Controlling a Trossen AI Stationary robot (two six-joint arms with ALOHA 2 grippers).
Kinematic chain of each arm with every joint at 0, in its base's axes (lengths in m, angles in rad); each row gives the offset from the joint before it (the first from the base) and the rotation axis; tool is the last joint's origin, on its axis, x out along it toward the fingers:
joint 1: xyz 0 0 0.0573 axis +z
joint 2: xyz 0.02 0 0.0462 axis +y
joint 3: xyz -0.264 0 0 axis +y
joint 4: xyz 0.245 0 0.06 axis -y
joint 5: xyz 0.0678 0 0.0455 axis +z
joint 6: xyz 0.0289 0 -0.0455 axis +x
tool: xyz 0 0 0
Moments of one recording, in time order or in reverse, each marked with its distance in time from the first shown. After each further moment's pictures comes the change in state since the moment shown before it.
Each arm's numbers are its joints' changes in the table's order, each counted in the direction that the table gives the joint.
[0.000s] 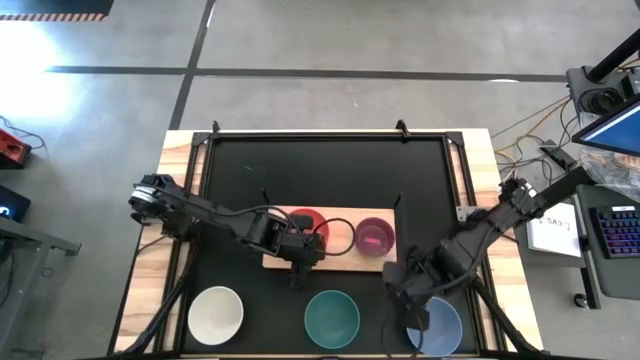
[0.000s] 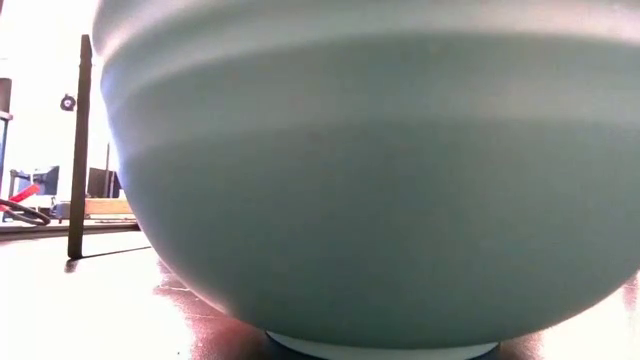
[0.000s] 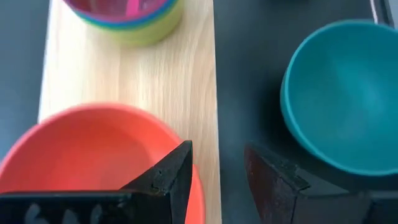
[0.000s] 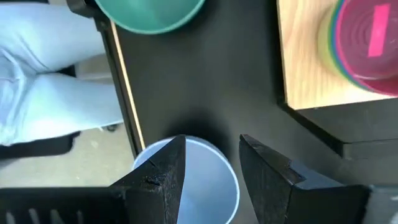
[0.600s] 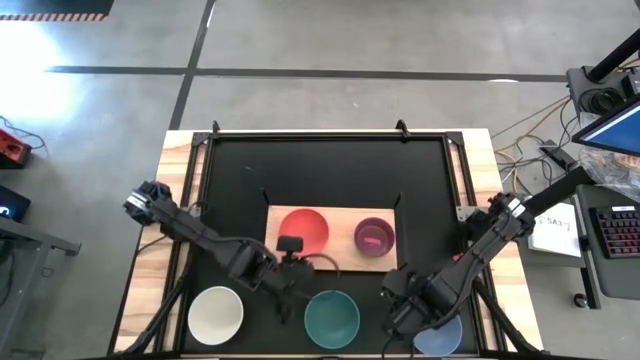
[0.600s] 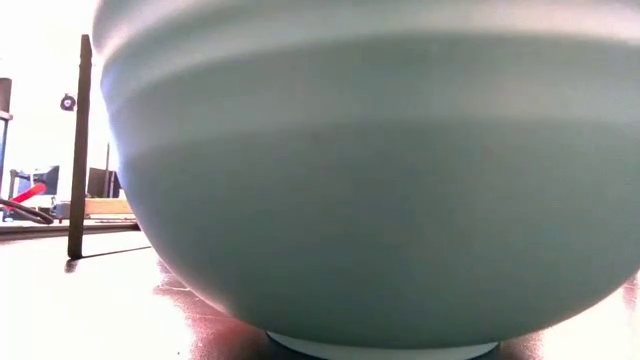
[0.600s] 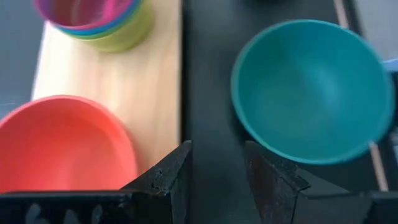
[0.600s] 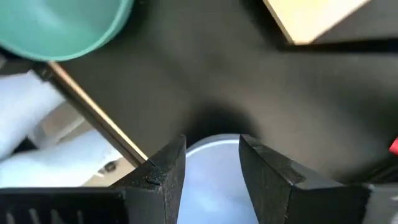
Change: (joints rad) left arm -0.205 0.004 -0.023 -0.022 0.195 -0.146; right arm 0.101 0.150 0.000 -0.018 -0.065 0.612
